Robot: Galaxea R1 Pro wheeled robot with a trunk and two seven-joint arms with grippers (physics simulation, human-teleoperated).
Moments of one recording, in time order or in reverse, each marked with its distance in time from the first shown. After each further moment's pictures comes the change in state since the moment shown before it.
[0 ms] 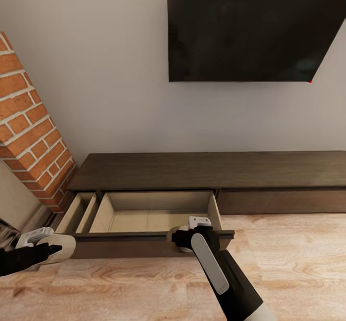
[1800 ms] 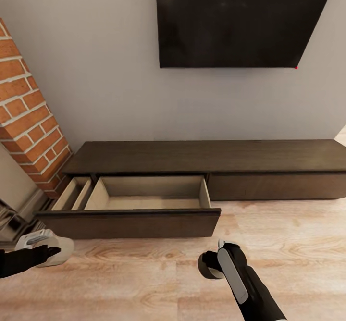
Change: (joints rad) left arm 0.000 0.001 -0.005 0.024 -0.016 -0.009 0.003; right arm 0.078 -0.081 -0.255 0.182 0.158 -0.034 0.127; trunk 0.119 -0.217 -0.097
